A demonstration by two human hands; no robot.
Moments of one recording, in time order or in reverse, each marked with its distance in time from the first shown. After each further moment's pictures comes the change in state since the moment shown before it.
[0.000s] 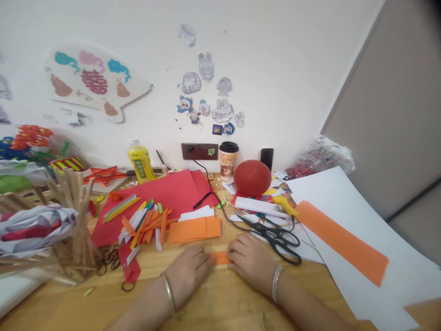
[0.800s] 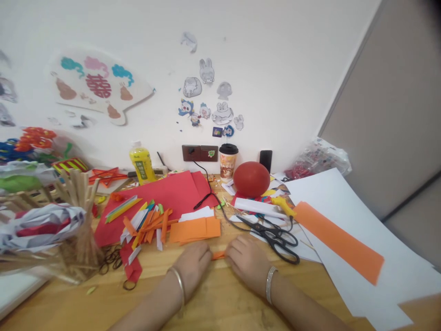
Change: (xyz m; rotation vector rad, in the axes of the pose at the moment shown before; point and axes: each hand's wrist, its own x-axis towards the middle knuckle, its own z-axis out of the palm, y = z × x) left_hand -0.002 0.000 0.025 0.045 -0.112 -0.290; right_hand 0.002 -0.007 0.011 0.020 0.048 0.111
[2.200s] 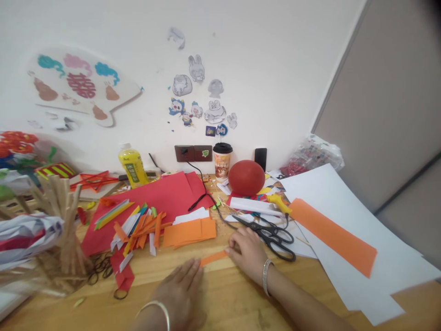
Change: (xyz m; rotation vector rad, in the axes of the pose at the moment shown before) left_hand -0.019 0.029 -0.047 0.024 -0.675 -0.205; right_hand 0.004 0.009 -0.003 0.216 -0.098 0.577
